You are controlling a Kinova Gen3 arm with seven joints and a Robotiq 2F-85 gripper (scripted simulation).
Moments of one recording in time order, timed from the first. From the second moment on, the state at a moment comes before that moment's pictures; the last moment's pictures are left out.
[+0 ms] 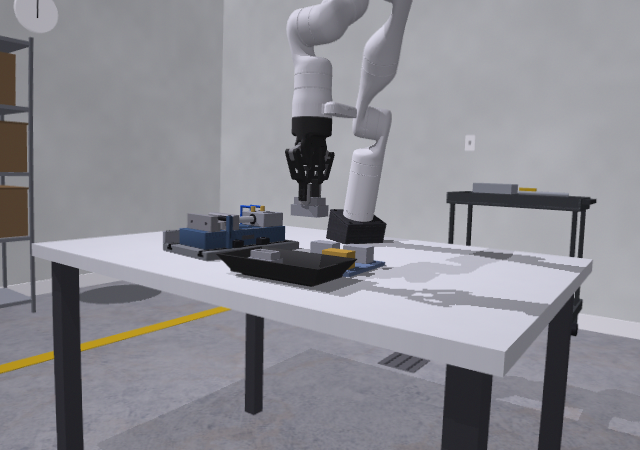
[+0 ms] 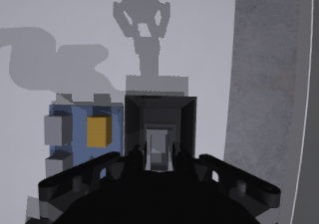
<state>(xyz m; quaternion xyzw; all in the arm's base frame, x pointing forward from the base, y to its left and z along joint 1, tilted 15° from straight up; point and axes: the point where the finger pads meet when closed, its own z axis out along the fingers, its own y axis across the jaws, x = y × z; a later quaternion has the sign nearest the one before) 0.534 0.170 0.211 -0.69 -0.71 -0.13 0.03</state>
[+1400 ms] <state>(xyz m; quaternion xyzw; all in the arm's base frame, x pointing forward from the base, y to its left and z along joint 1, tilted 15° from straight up) 0.543 0.182 0.166 -0.69 -0.71 -0.13 0.03</state>
